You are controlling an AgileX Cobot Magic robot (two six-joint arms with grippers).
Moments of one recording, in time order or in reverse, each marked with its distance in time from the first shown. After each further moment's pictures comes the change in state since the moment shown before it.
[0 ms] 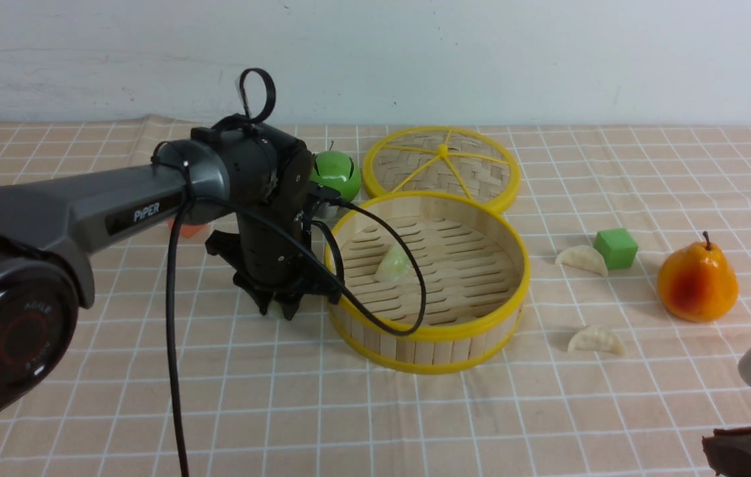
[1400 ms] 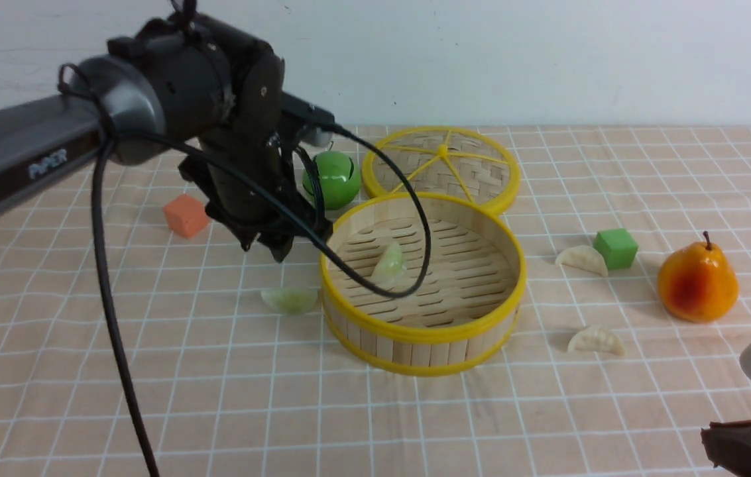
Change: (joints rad) right arm 0.000 0.000 0.000 0.011 -0.023 0.000; left arm -0.014 -0.175 0.002 -0.008 0.072 0.144
